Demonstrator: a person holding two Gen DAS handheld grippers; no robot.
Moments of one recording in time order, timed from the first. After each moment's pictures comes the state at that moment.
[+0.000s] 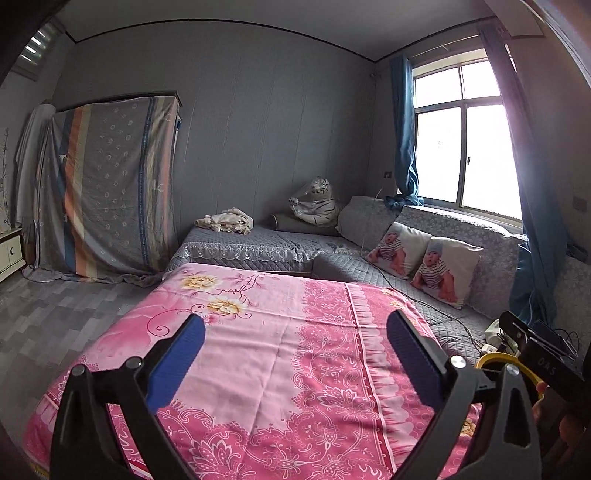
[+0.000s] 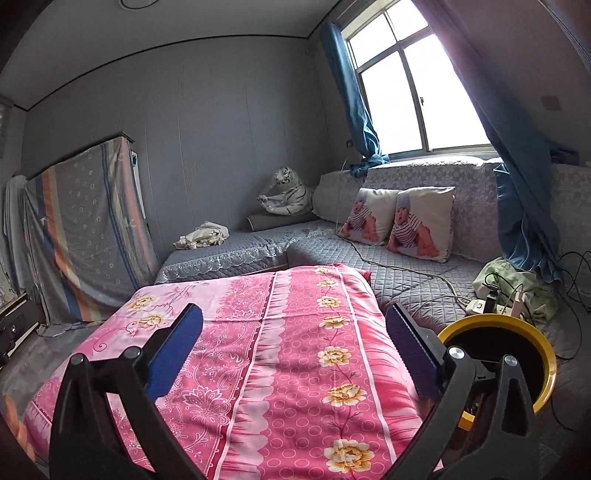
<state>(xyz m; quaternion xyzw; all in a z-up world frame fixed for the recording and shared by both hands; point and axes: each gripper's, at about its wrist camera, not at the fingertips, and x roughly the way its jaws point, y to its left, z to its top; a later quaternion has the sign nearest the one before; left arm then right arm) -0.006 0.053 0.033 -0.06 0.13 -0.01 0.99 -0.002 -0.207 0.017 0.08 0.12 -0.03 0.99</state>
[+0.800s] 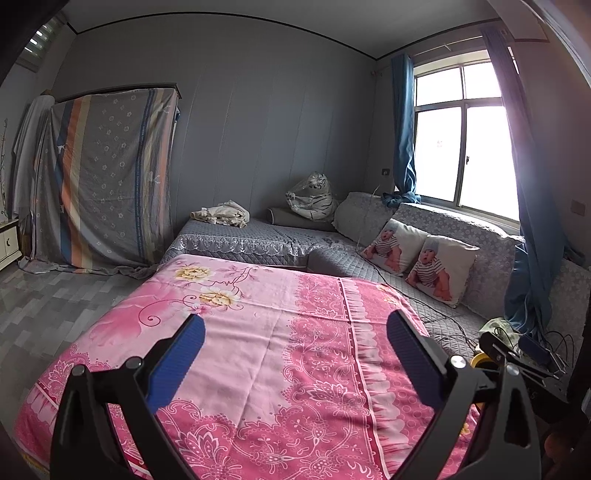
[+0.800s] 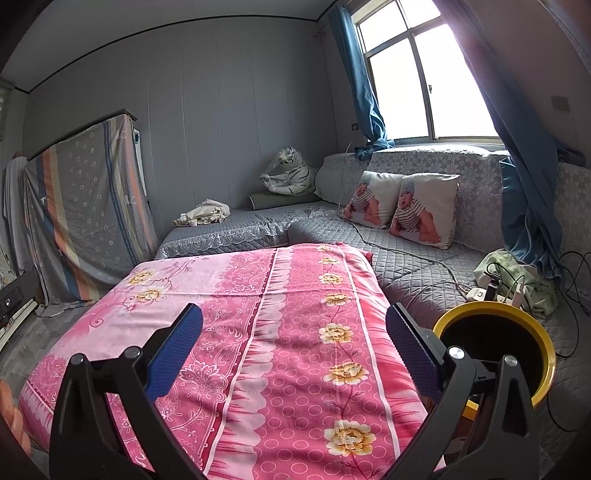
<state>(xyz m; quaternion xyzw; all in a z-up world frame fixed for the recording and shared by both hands) -0.002 0.047 0.026 -0.07 0.14 -0.02 0.99 0.003 -0.197 -0.001 0.07 0.16 -0.02 0.99</state>
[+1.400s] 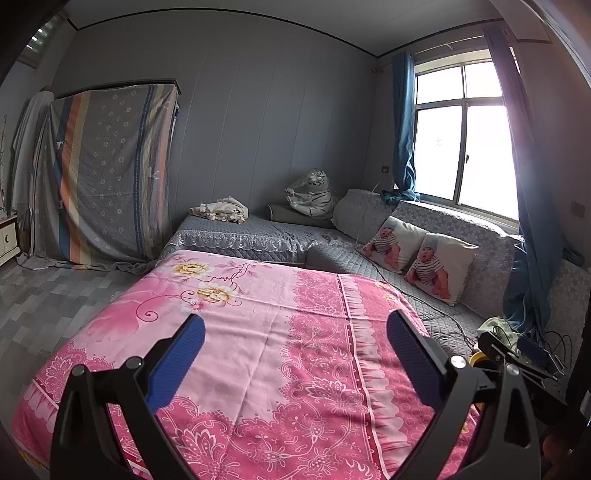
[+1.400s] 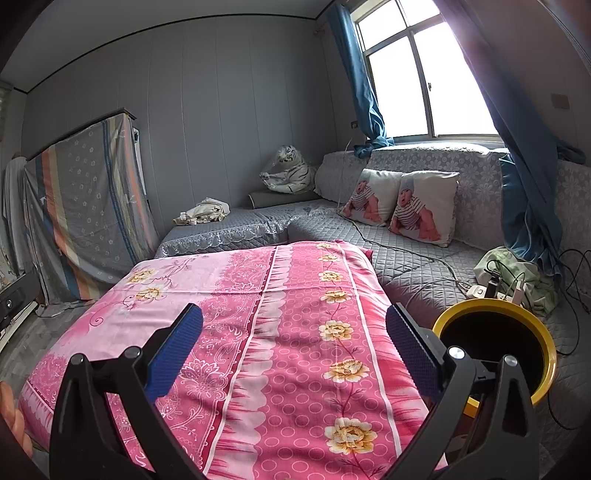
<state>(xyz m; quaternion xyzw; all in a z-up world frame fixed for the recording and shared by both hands) -0.001 0.046 0.021 -0.08 0.15 -0.03 0.99 0.004 -0.197 -0.004 0.07 0.16 -0.02 0.98</state>
